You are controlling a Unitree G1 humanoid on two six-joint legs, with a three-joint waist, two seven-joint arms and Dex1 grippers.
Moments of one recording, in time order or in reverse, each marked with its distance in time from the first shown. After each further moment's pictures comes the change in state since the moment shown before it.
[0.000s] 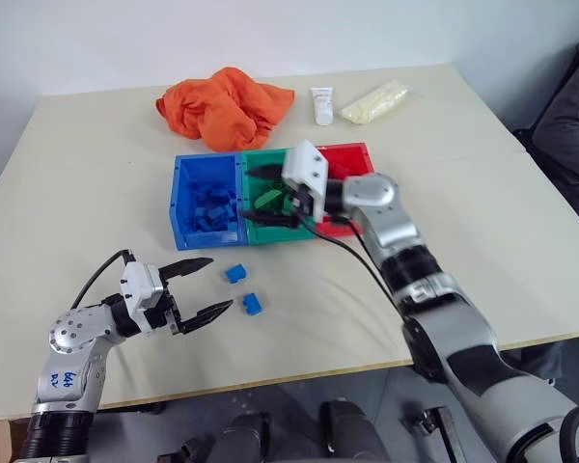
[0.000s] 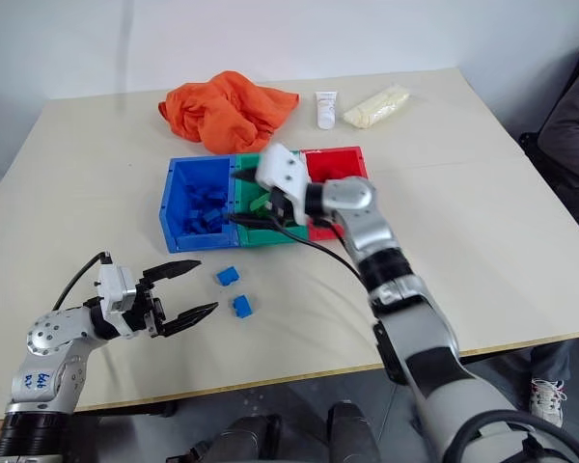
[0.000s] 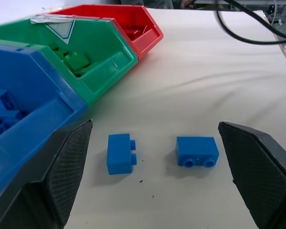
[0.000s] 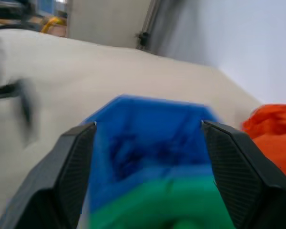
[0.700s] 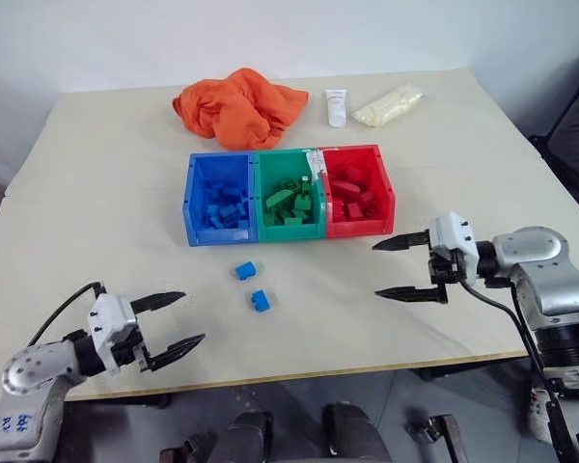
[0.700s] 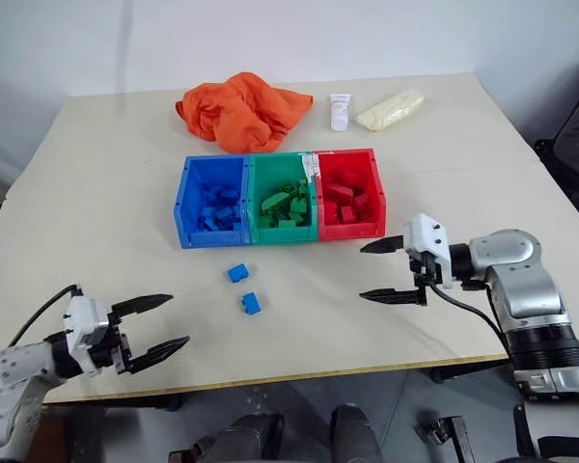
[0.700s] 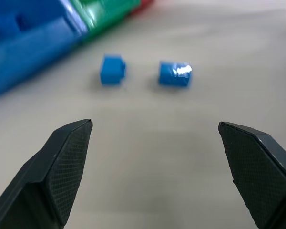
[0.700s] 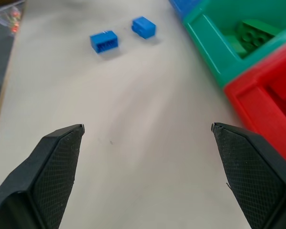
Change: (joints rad) left arm 0.313 0.106 0.134 -0.160 -0.024 0.087 0.016; right arm 0.466 -0.578 -0.119 -0.424 0.190 0.282 0.285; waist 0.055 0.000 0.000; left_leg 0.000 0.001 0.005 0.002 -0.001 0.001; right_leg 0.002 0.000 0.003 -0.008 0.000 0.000
